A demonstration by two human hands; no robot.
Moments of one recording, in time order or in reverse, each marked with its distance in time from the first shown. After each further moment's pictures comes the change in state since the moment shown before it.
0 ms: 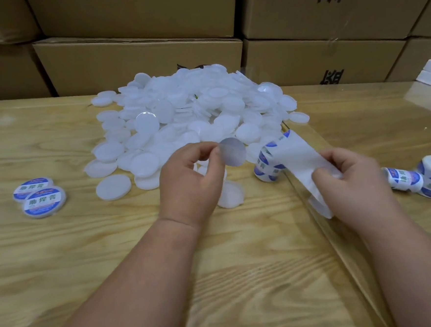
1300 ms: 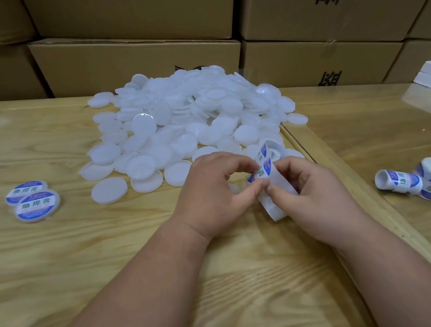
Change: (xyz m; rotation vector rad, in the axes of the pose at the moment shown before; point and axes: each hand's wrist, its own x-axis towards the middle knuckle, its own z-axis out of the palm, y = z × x) left_hand -0.003 -0.004 0.014 0.174 -0.368 0.269; right_hand -0.009 -0.011 0.028 0.153 -0.343 -0.154
